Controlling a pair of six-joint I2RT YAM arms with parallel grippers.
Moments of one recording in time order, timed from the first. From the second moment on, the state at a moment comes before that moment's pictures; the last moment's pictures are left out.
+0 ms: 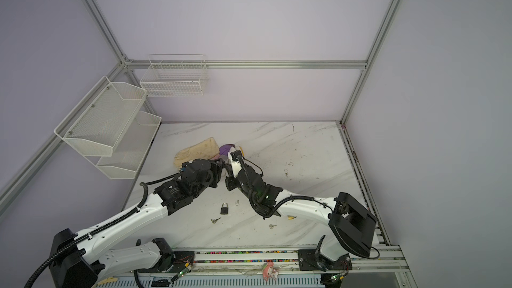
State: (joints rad) left arm -0.76 1.13 0.88 -0.27 -0.38 -1.84; right arm 1.05 1.51 0.91 0.40 0.29 0.30
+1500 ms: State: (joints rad) left arm -0.78 1.06 0.88 -0.46 -0.36 -1.24; right arm 0.89 1.22 0.94 -0.02 0.18 0.70
